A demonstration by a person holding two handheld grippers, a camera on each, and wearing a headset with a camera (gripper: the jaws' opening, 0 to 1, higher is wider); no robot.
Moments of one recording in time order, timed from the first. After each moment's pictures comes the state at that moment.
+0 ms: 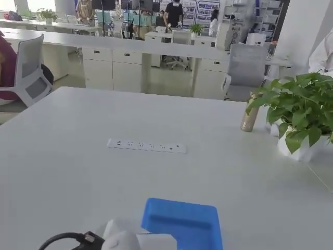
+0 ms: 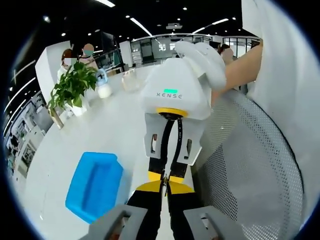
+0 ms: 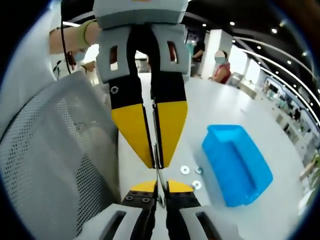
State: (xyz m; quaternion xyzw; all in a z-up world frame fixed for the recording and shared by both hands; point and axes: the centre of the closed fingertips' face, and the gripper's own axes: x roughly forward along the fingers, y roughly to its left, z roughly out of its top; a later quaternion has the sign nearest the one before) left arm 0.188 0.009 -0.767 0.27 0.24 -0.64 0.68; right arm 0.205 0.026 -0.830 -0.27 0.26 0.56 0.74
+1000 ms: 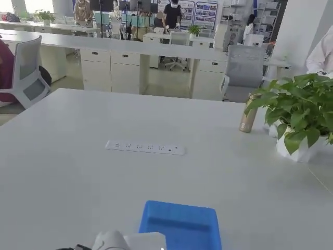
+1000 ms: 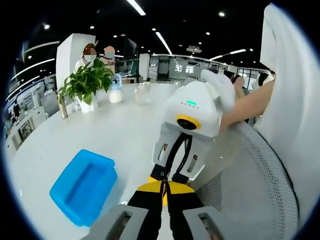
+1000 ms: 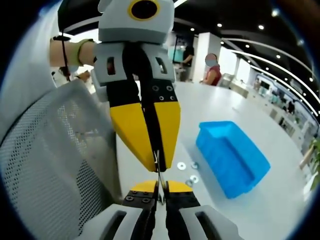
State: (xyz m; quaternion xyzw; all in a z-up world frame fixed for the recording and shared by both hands) left arm 0.194 -0.008 -0.764 0.18 0.23 -0.64 0.71; right arm 0.203 0.018 -0.827 -0.23 0.25 0.56 0.76
